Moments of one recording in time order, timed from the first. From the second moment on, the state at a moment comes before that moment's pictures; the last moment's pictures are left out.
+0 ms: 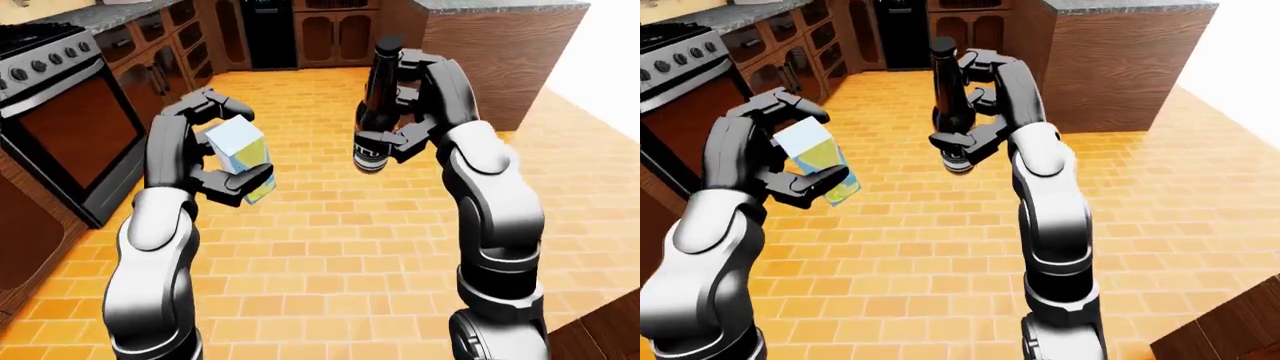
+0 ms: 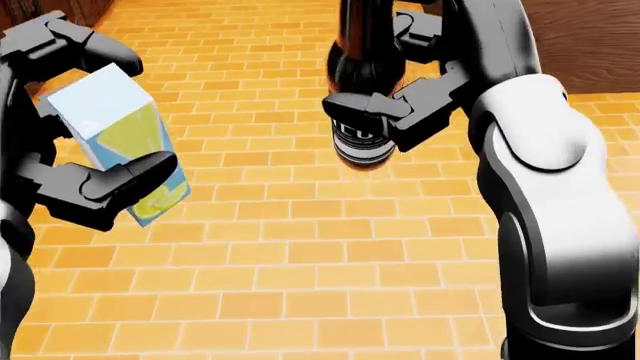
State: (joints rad) left arm -0.50 0.19 0.14 -0.60 0.05 0.88 -0.02; right arm -0.80 -0.13 -0.05 -0.28 -0.10 0.82 0.14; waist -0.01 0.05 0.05
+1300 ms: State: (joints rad) left arm -0.50 0.20 0.15 -0.60 0.05 0.90 -0.02; right arm -0.80 -0.13 -0.04 -0.29 -0.10 0.83 0.15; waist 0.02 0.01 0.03
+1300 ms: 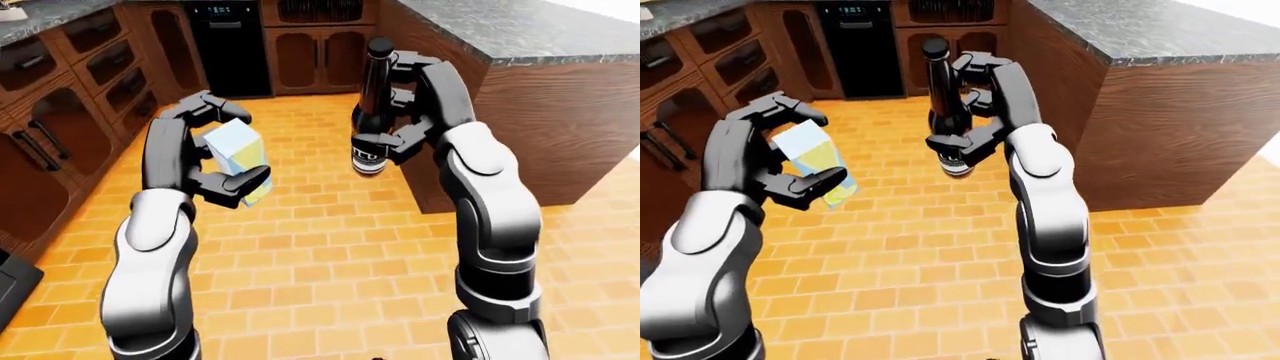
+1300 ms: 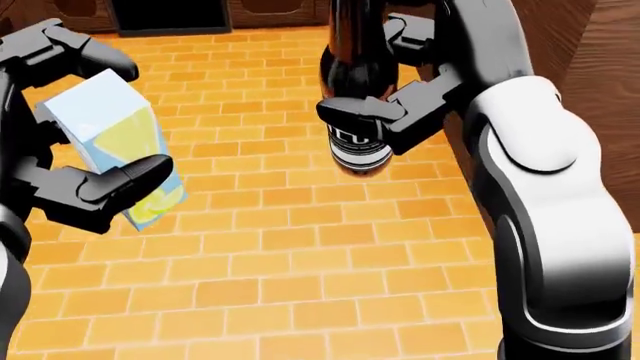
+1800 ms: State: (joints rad) left arm -0.49 0.19 0.14 -0.59 0.07 0.92 -0.02; right arm -0.78 -0.13 -0.03 -0.28 -0.10 0.86 0.16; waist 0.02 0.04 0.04
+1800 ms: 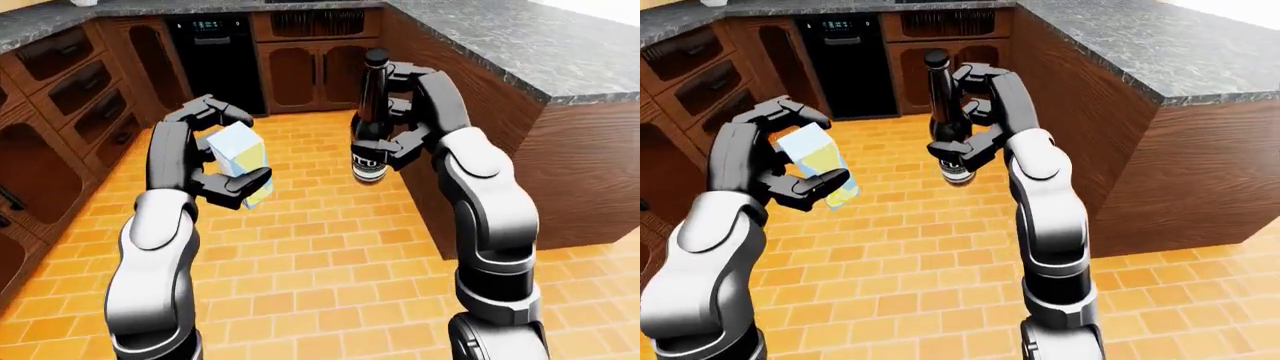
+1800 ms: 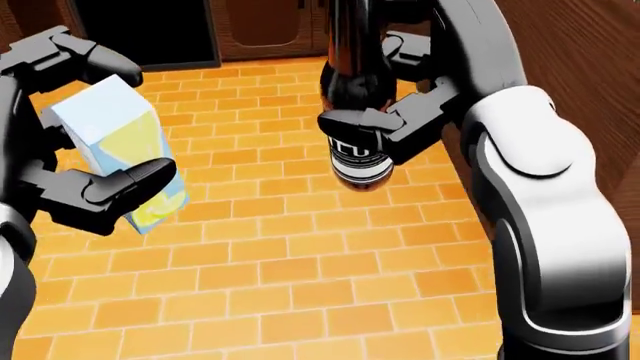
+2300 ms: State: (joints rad) left arm -0.48 0.18 0.14 -0.58 0.08 0.90 -0.02; right arm -0.75 -0.12 -0.01 -0.28 -0.10 0.84 0.17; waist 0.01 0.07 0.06
